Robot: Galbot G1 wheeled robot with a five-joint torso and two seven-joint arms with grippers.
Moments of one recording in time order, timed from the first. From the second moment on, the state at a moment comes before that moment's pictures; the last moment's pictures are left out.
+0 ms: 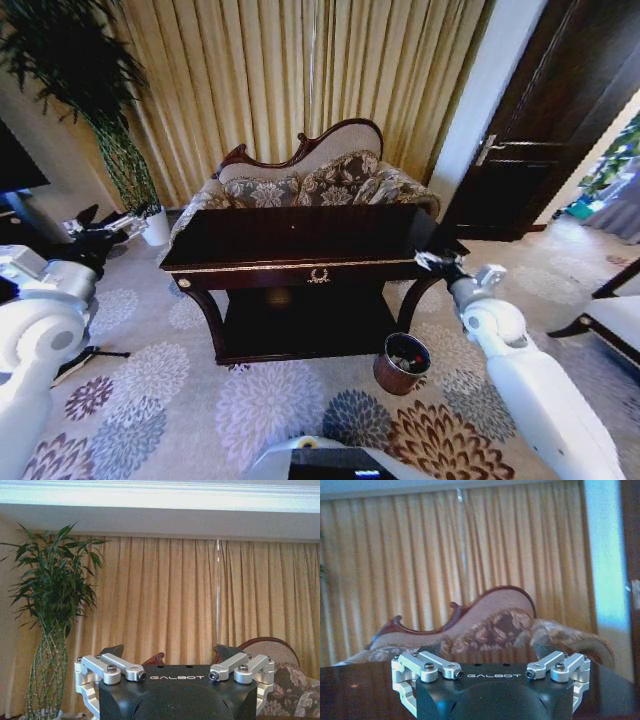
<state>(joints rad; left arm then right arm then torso) 1.33 -0.75 -1.01 -2.24 -0.99 0.31 -0.28 -1.11 0.90 0.61 2.05 0.83 -0.35 0.24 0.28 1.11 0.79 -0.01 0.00</state>
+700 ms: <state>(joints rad) 1.34 -0.77 -0.99 -2.25 -0.98 0.31 -0.28 -1.11 0.89 0.59 2.09 0.77 -0.37 0.23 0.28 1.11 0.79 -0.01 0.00</state>
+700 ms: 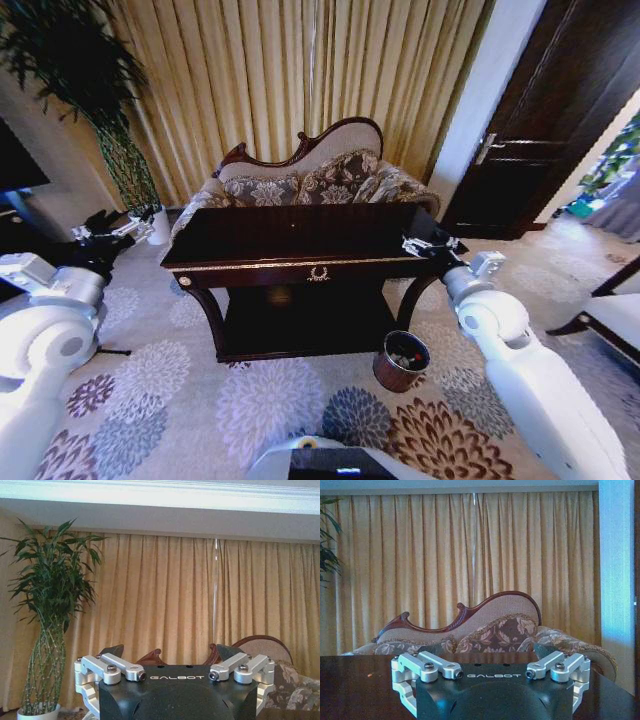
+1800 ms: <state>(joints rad) 1.37 -0.77 -1.01 -2.29 -0.98 0.31 -0.29 -1.16 0.89 0.65 2.08 0.79 -0.36 0.23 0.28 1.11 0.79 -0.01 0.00</state>
